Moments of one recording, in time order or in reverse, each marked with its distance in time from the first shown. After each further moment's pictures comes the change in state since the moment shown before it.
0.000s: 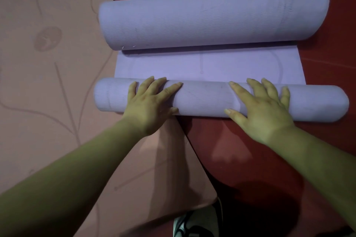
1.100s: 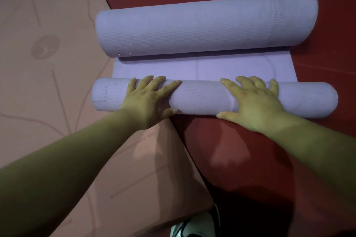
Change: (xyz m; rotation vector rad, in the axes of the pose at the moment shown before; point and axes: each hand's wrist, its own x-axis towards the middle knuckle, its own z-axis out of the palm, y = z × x) left_hand 0.031 -0.005 -0.014 0.103 -0.118 0.079; right_hand 0.033 0.005 -0.013 -0.094 -0.019 -0.104
